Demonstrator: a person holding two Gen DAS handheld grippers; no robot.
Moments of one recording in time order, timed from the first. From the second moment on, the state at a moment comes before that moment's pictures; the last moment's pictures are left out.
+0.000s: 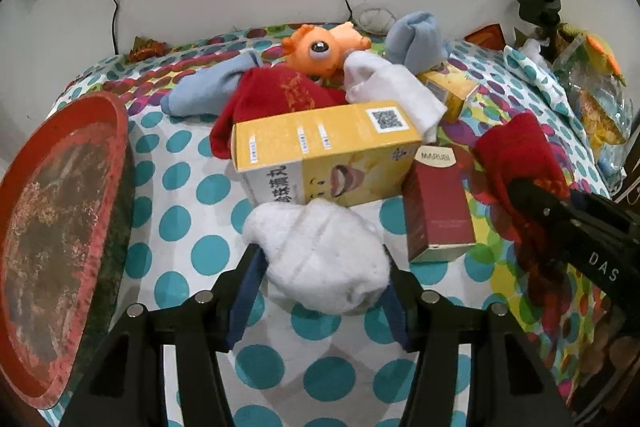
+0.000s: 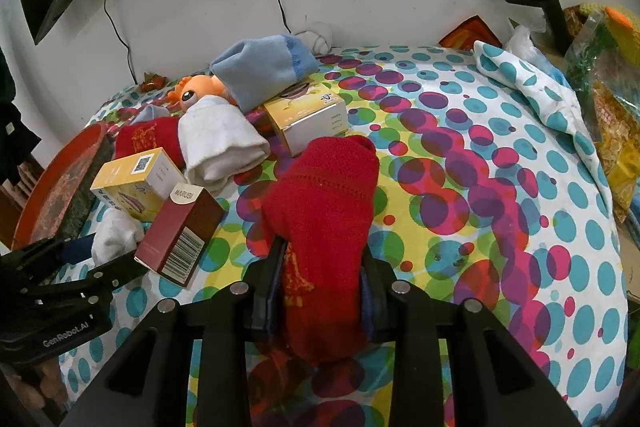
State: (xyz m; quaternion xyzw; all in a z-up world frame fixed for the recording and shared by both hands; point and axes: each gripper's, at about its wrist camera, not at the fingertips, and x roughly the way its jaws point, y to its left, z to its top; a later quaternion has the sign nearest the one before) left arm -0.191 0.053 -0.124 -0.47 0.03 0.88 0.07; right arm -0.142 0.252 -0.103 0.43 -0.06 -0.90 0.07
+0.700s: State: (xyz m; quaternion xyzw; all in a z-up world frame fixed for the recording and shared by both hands) left arm -0.171 0.052 -0.114 -0.46 0.05 0.88 0.08; right arm -0.143 0.248 -0.103 0.43 -0.05 -0.90 0.07
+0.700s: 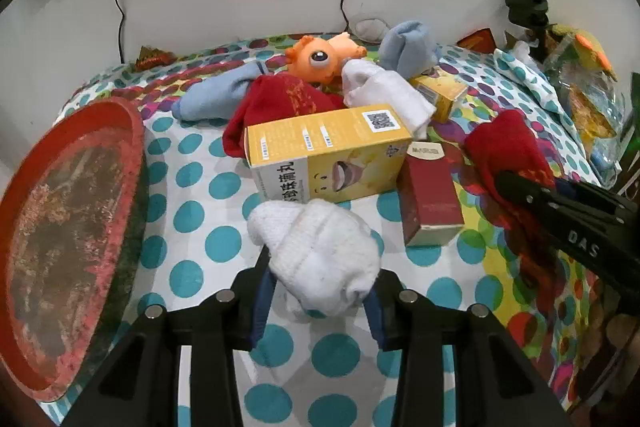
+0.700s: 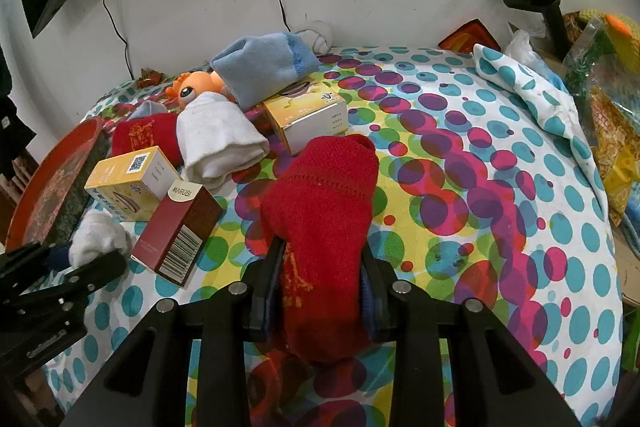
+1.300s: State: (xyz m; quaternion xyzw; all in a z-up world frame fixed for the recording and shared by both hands) left arm -0.152 -0.016 -0.096 -0.45 0.04 0.89 0.04; right arm -0.143 0.246 -0.104 0.43 -0.04 -0.90 0.06
